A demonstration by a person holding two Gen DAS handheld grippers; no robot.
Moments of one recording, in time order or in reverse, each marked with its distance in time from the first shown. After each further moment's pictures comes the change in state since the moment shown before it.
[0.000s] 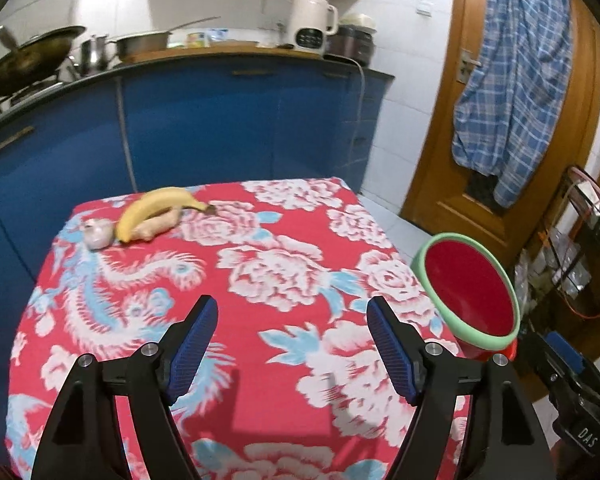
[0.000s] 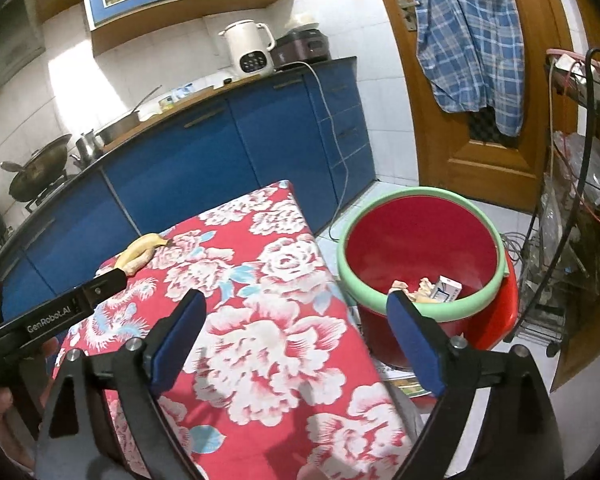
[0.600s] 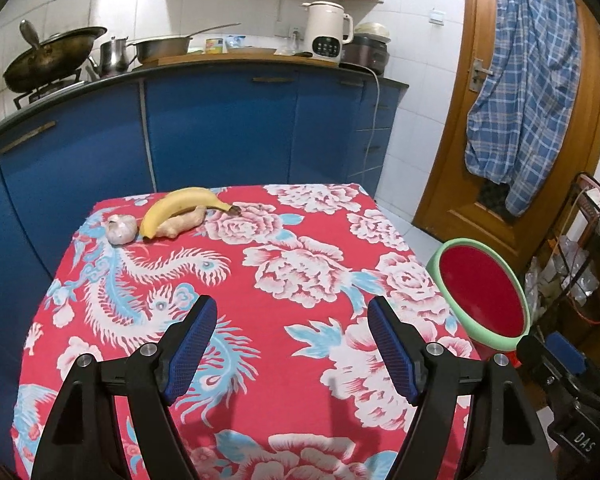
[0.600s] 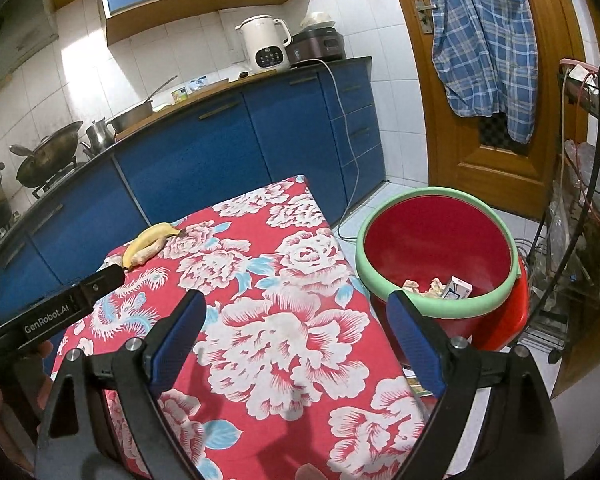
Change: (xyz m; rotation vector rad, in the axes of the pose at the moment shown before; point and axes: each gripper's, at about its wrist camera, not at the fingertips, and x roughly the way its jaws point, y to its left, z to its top) left arm -0.009 0.013 -0.008 -0.016 -0.025 0.039; right arm 0.001 0.018 -0.006 -0.037 0.010 0.017
